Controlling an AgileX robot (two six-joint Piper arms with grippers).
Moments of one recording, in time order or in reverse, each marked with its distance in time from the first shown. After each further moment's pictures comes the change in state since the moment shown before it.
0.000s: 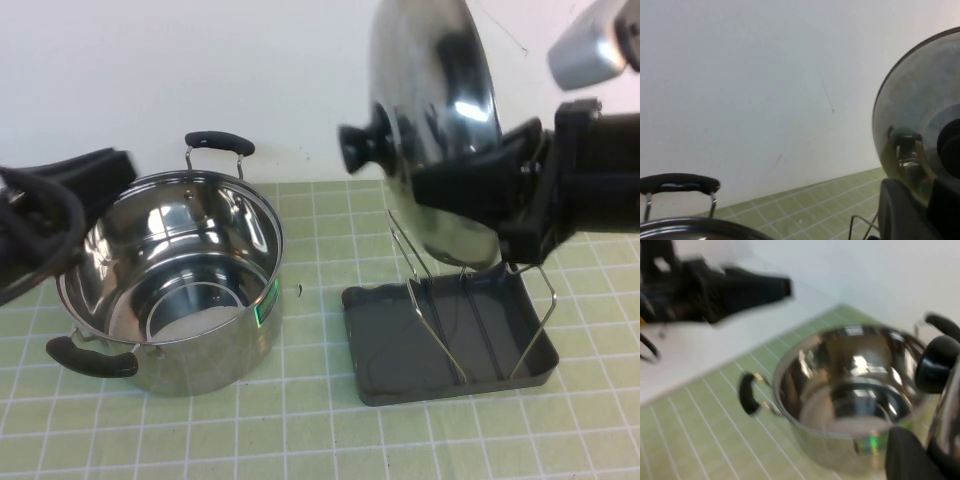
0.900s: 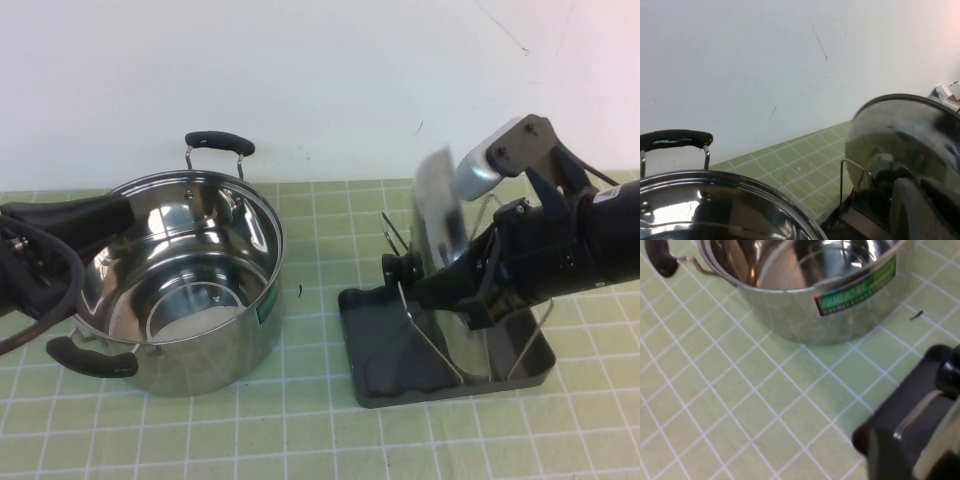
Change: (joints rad) right arm 0.000 0.196 0.000 -0.377 0.033 0.268; left arm 0.078 -0.068 0.000 0.244 -0.025 -0.080
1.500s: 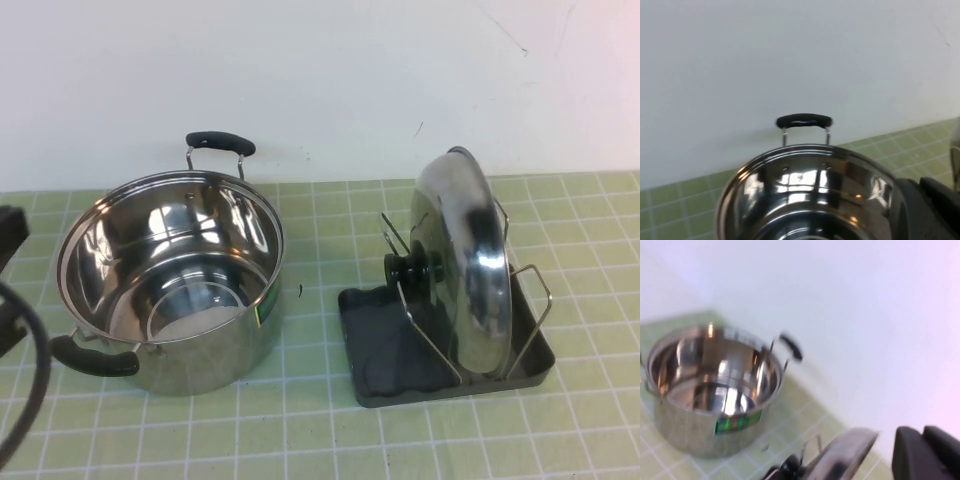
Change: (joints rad) right arm 0.000 -0.656 0.098 -0.343 -0.177 0.131; left arm 0.000 -0.394 0.023 0.327 0.442 -0.396
